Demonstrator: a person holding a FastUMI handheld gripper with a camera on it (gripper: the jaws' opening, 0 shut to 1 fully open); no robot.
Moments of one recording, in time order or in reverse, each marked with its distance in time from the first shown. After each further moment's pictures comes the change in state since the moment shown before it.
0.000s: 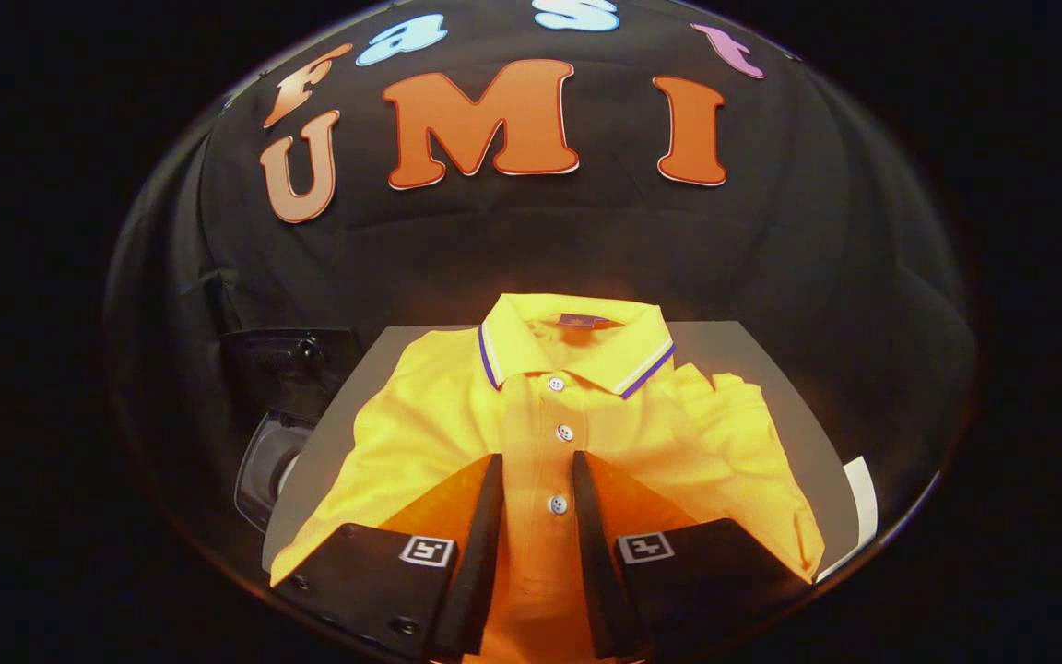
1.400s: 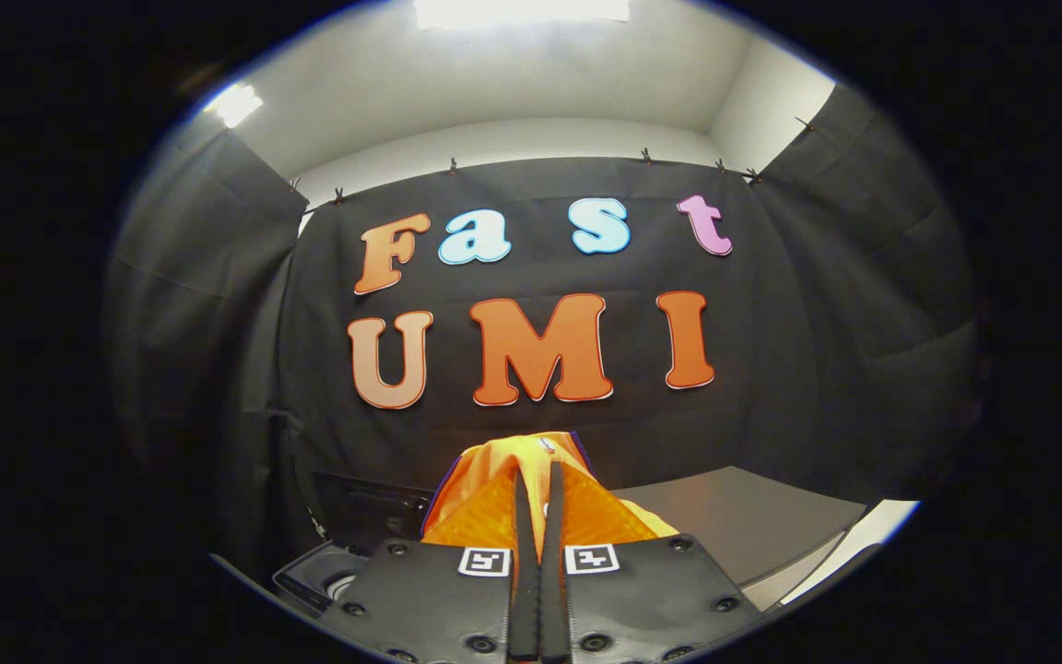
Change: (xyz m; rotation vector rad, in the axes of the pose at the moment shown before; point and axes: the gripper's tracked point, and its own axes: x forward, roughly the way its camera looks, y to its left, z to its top) arm -0.187 0.132 0.032 -0.015 -0.780 0.056
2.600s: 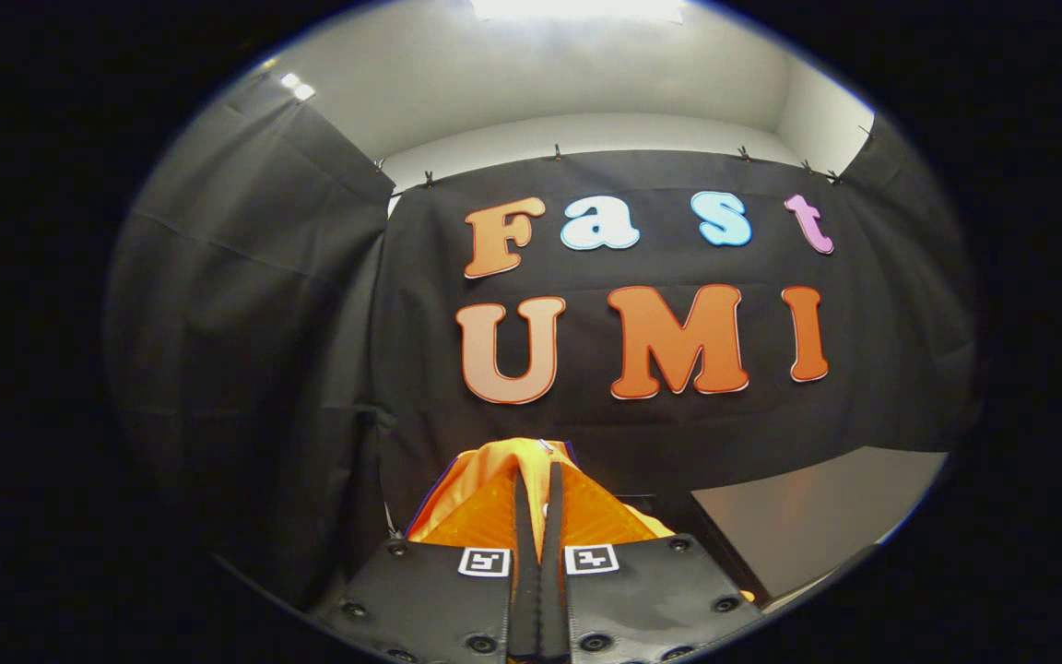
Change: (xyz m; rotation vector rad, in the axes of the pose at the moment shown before) arm 0.051 0.252 -0.039 -0.013 0.016 0.197
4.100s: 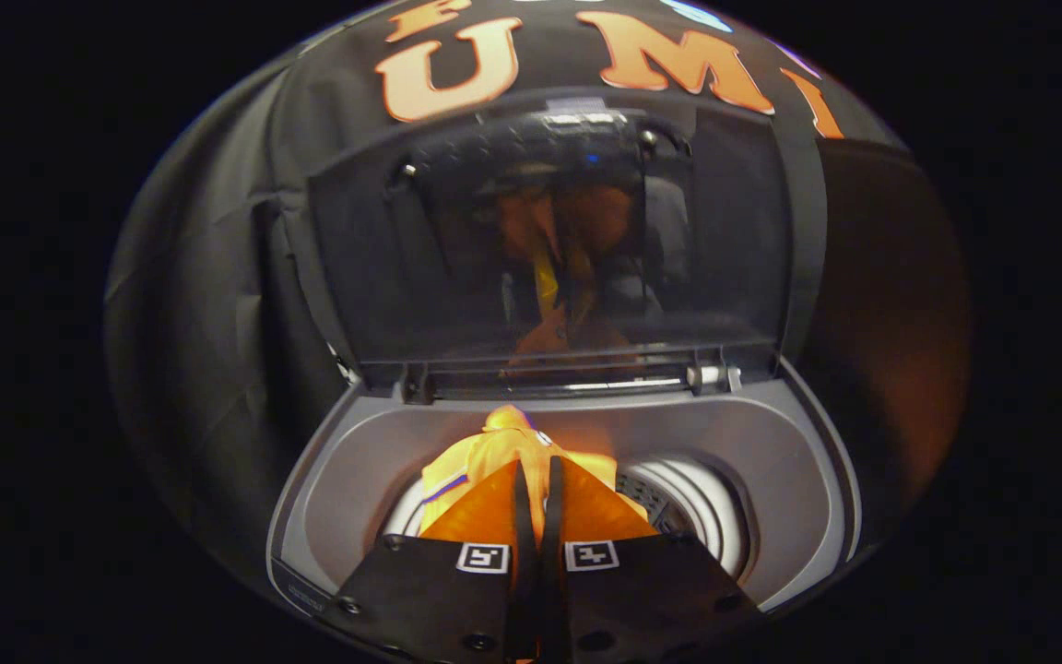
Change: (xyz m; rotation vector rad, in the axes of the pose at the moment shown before) arm 0.114 0.004 -0.400 0.207 0.749 -0.149
